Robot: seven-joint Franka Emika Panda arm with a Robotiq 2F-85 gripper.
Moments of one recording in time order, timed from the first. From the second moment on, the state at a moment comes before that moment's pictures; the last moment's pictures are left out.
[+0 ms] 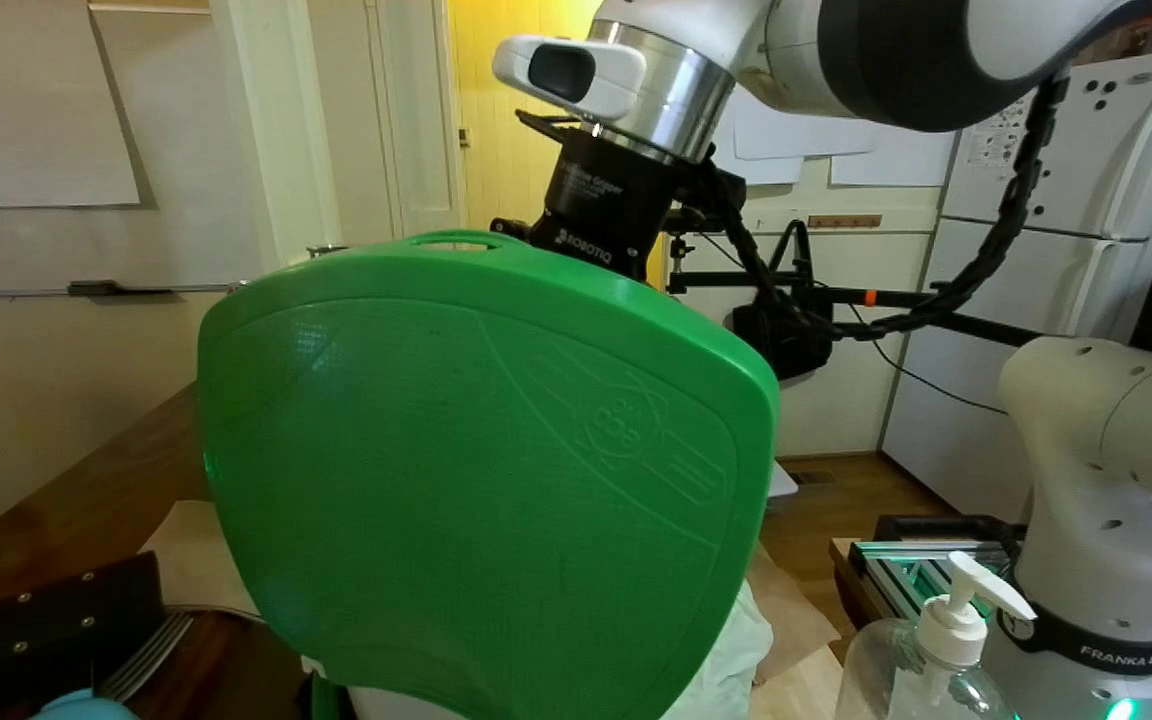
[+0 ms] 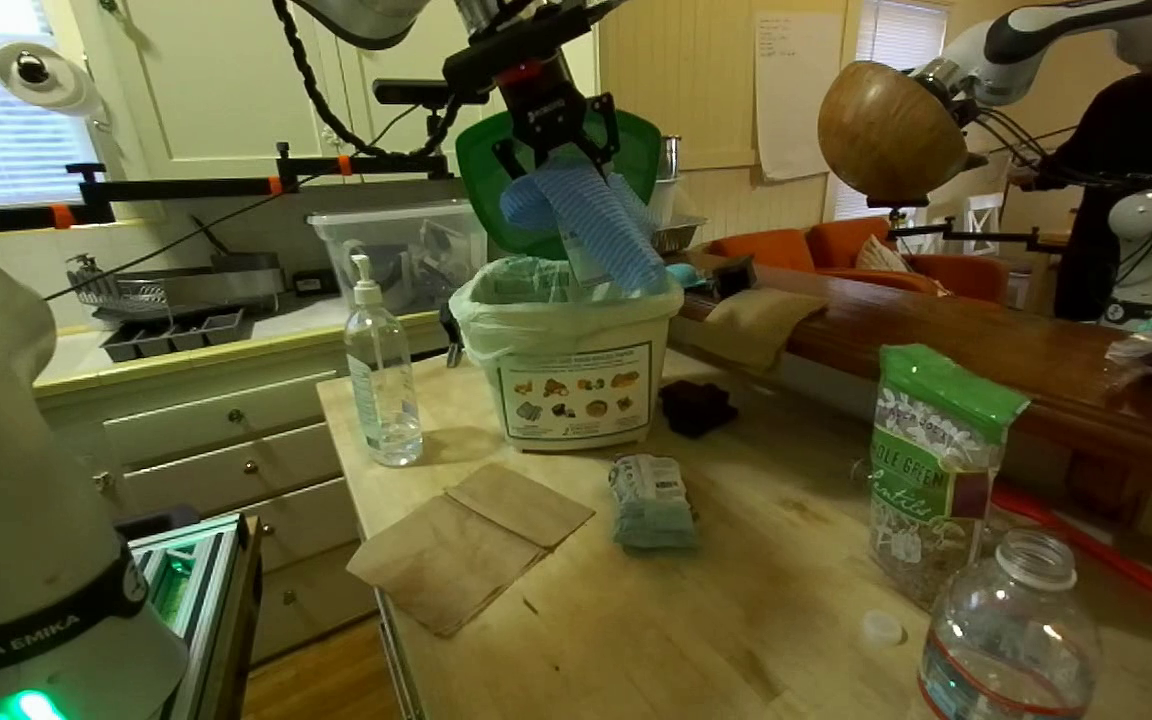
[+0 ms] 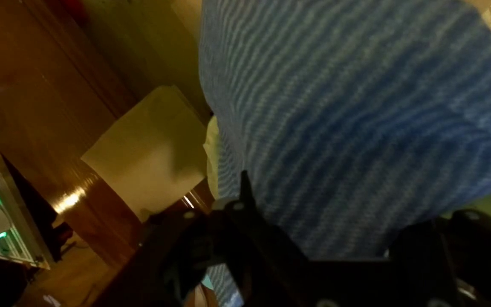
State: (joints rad) arm 0.17 -0.36 -0.01 -2.22 -0.14 2.23 -0.85
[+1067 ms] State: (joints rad) arm 0.23 -0.36 0.01 -2.29 -0.07 2.19 -1.17
